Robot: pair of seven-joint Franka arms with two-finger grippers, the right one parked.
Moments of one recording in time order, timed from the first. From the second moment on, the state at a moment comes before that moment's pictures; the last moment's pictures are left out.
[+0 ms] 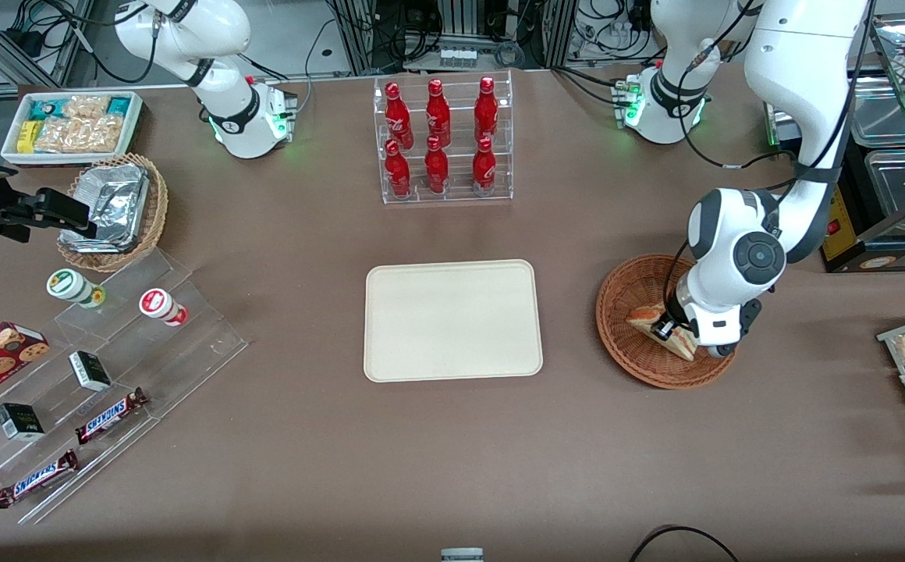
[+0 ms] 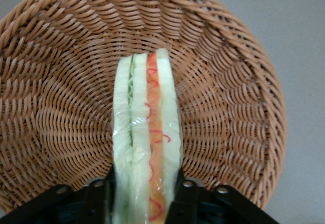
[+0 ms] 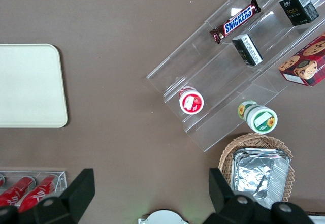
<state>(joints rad) -0.20 0.33 0.00 -2.10 -0.04 2.39 -1.01</state>
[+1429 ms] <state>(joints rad) -0.83 0.65 -0.01 -1.42 0.04 2.04 -0.95</state>
